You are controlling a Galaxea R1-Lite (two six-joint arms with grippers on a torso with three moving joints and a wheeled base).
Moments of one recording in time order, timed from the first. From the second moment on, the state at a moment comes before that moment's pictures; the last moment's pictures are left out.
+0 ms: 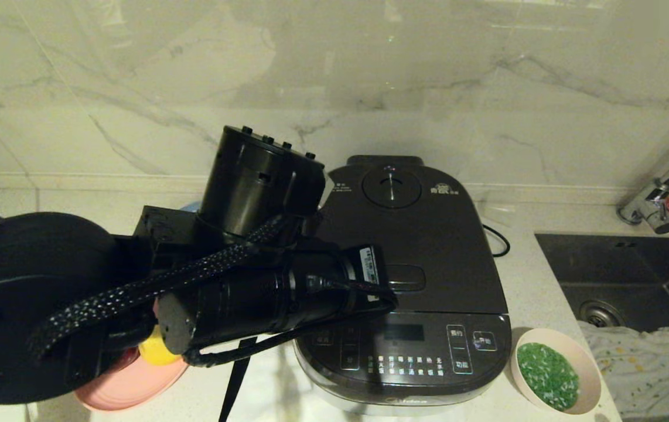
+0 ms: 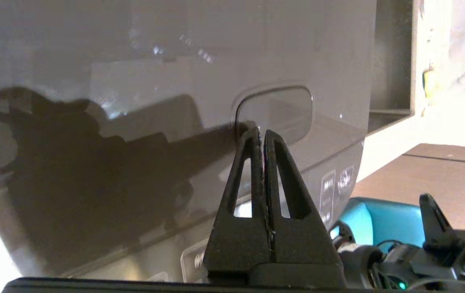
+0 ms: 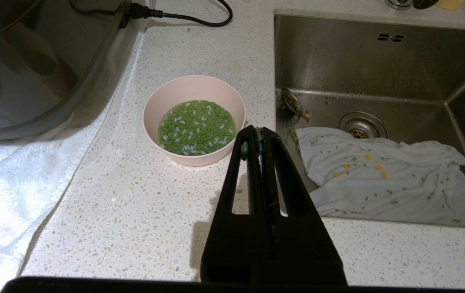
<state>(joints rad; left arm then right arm) -0.90 1.69 -1.18 -0.01 0.07 -0.68 0.00 0.00 0.00 0.00 0.00 0.00</state>
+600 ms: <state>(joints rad) -0.90 1.72 -1.14 -0.11 0.11 -0.67 0.00 0.00 0.00 0.00 0.00 0.00</state>
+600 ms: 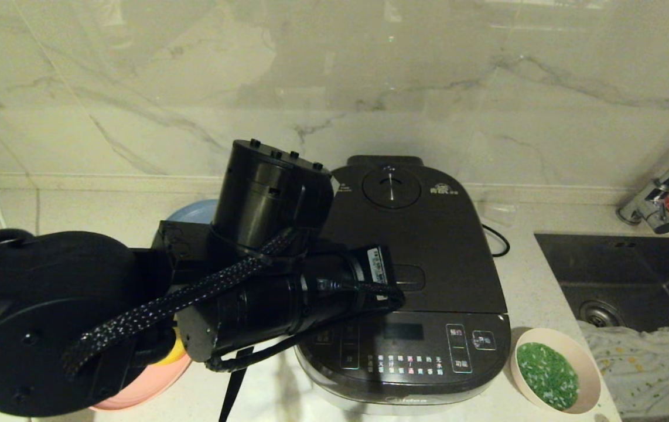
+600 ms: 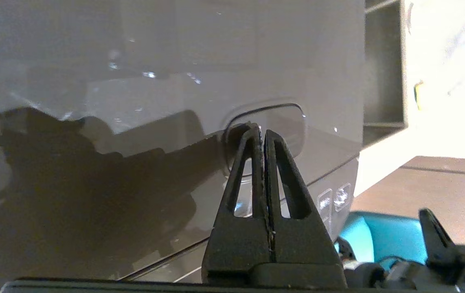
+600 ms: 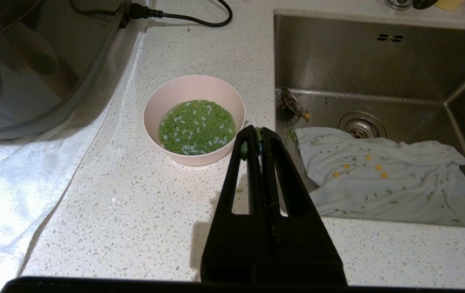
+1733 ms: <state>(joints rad) -0.89 1.57 -1.16 -0.18 0.14 -0.58 0.00 0.00 0.00 0.00 0.00 0.00</state>
